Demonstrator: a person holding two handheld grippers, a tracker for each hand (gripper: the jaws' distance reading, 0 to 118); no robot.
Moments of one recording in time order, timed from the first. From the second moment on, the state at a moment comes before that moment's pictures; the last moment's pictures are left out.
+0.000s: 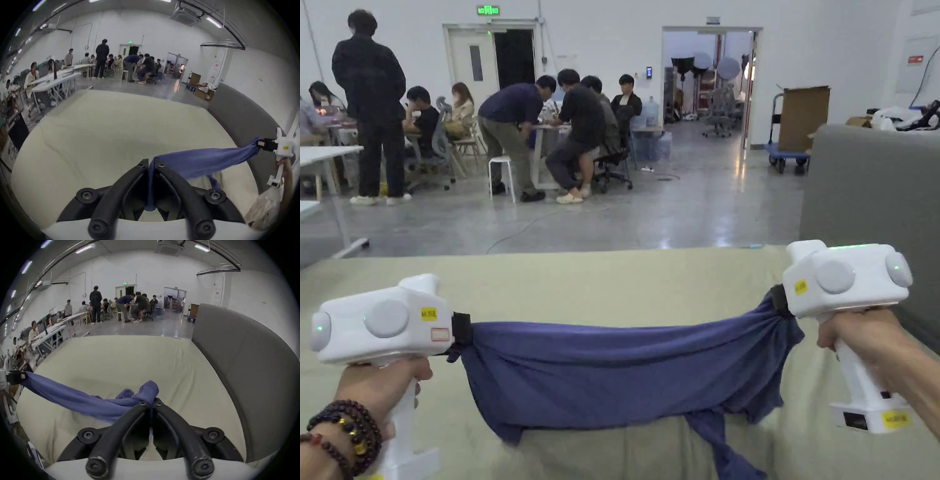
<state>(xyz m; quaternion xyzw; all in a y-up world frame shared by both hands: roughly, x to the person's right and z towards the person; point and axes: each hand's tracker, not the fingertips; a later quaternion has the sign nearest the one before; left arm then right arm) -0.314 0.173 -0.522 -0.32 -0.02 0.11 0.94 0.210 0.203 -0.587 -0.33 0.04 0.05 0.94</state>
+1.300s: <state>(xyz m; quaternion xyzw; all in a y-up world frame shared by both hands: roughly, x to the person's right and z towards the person) -0.302 -0.017 -0.230 -0.56 -0.11 0.03 0.82 0.270 -0.004 -0.296 -0.58 0.15 0.15 0.78</state>
